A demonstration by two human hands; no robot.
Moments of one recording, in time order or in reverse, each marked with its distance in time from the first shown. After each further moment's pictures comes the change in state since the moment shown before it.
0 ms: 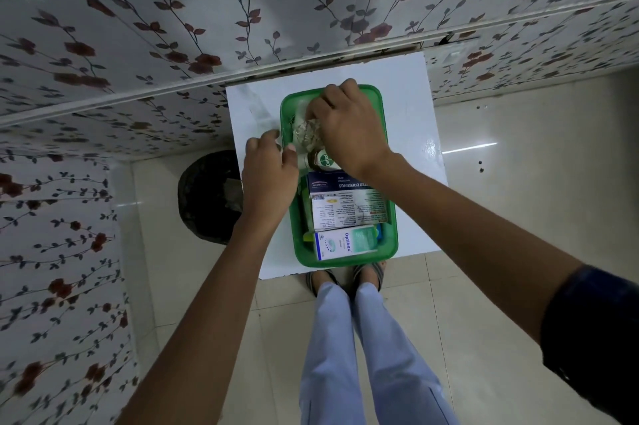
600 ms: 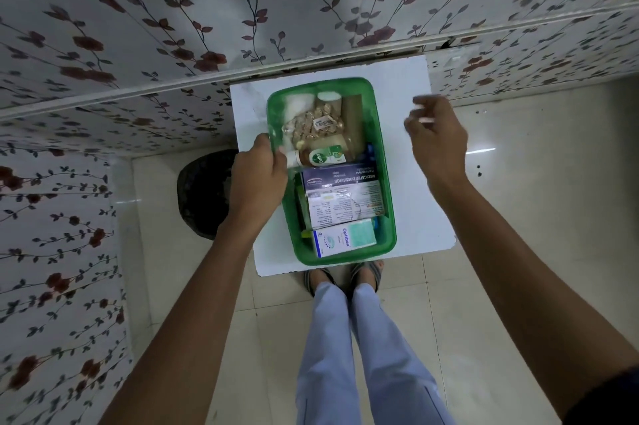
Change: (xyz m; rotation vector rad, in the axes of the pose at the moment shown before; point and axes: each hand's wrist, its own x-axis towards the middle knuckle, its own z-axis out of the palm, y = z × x) left_hand -0.002 -0.015 -0.017 0.051 -0.002 0.157; right_hand -0.054 0.052 -0.039 0.699 0.122 0.865
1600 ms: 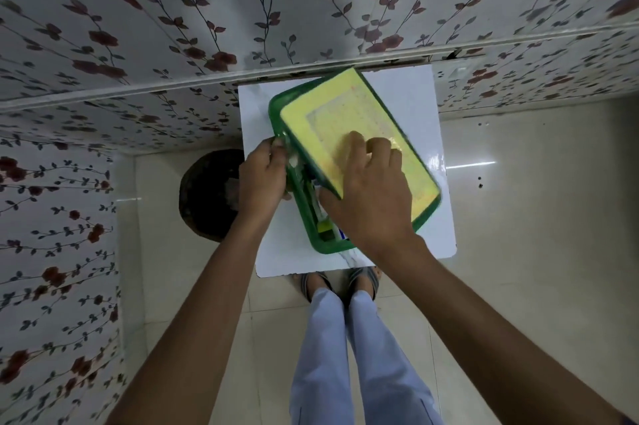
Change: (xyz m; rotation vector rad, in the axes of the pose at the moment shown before) left_hand -0.003 0.000 0.009 -0.452 -0.018 -0.315; right_hand -0.091 -0.043 0.033 -0.678 -0.216 -0.369
